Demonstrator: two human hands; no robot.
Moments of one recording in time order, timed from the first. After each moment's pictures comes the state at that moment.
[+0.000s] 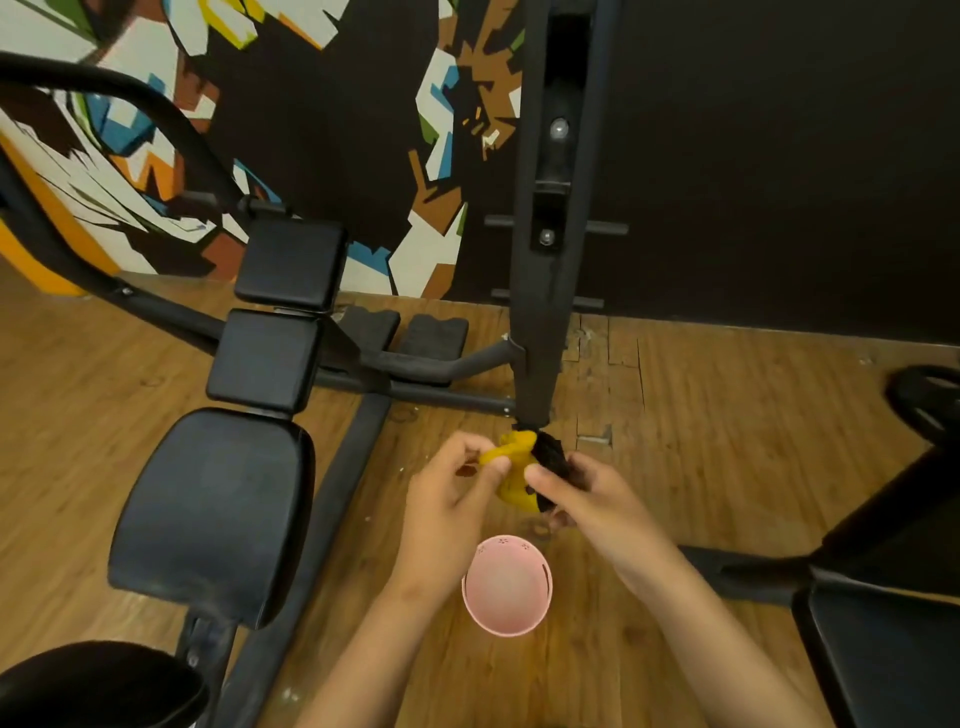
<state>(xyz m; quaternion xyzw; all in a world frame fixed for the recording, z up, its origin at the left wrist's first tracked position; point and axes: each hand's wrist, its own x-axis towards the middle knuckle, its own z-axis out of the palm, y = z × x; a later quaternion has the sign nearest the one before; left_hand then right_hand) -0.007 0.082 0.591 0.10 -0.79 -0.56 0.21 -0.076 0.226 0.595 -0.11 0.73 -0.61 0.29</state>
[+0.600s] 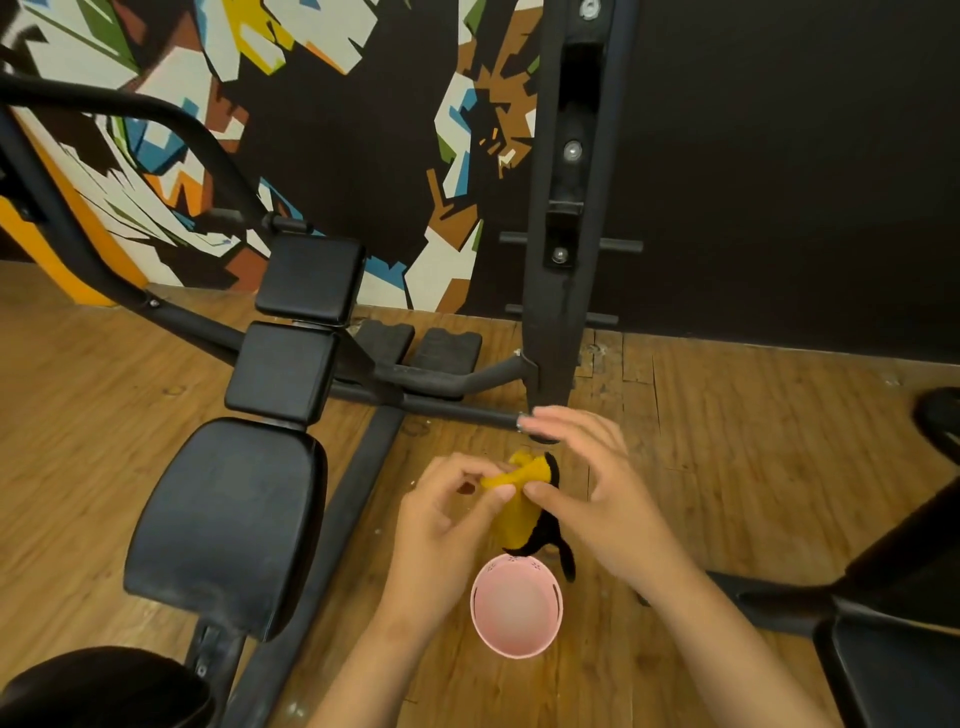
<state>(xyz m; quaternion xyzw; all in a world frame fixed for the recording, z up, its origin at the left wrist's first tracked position) 0.007 0.078 0.609 0.09 -0.76 -0.60 0.23 -0.087 0.221 0.618 -0.33 0.79 -0.51 0.06</state>
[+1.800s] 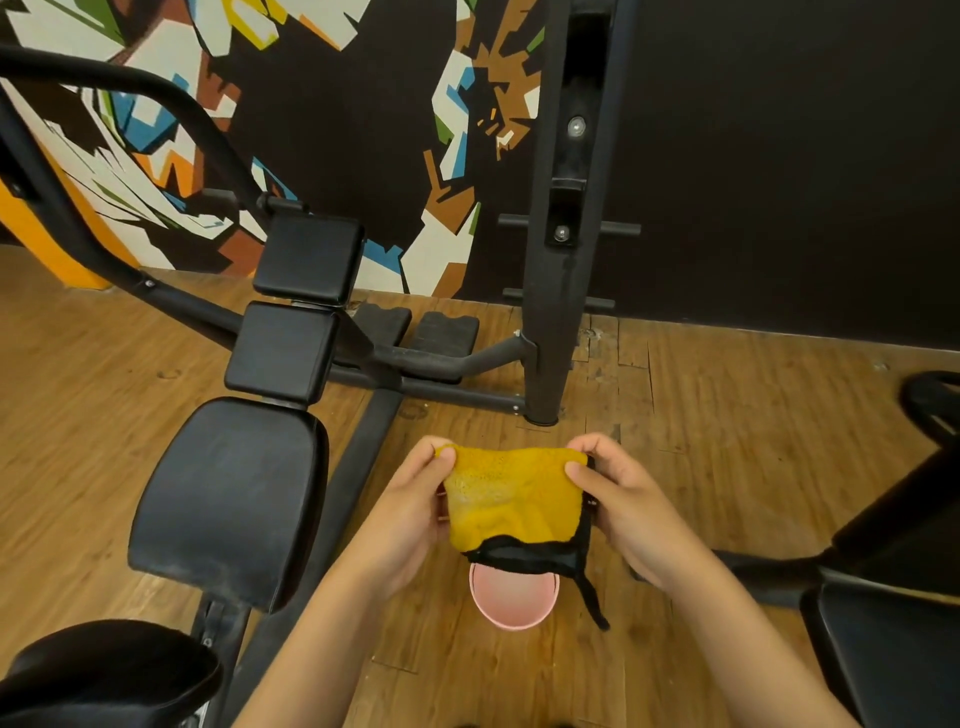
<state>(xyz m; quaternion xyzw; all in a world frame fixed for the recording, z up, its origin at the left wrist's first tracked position) 0.023 0.046 0.597 0.20 -0.58 -0.79 0.02 -0.076 0.240 0.582 -0.13 0.62 -0.70 0.31</state>
